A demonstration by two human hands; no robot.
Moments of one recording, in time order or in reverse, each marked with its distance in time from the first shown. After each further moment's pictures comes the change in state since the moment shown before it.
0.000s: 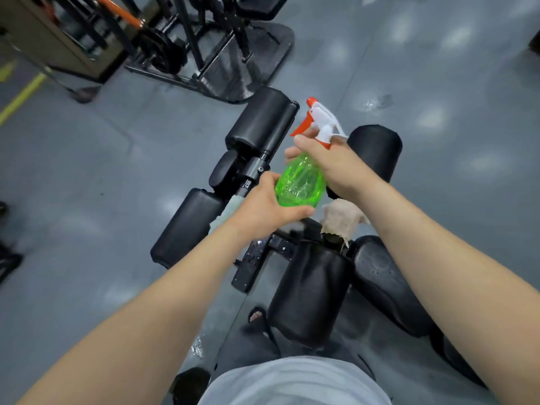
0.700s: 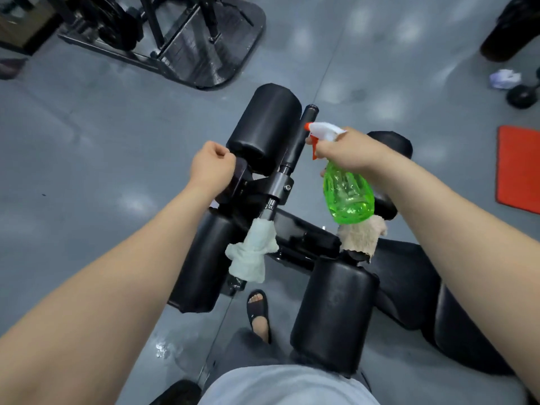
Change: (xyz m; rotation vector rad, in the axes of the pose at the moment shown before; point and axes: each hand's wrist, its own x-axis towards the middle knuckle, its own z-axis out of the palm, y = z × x) left_hand 0.137 -0.093 -0.120 -0.135 0.318 -0.191; right_hand 0.086 -0.020 0.032 -0.522 -0.021 0.274
